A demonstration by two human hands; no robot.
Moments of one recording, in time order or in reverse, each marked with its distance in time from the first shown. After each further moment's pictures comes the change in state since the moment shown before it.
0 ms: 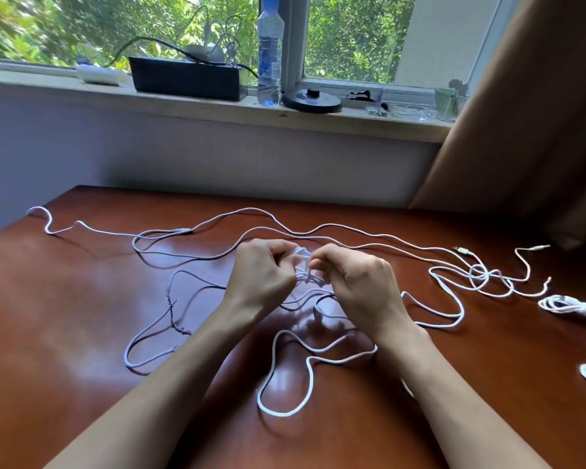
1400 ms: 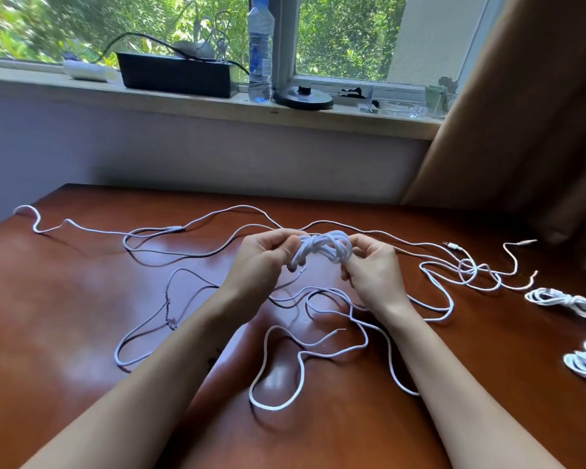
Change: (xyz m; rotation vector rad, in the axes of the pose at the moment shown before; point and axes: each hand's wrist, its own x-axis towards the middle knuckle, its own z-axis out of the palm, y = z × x) left_hand -0.001 0.019 -0.001 -0.578 -0.169 -0.161; right_hand 0.005 0.029 -0.001 0.598 0.057 0.648
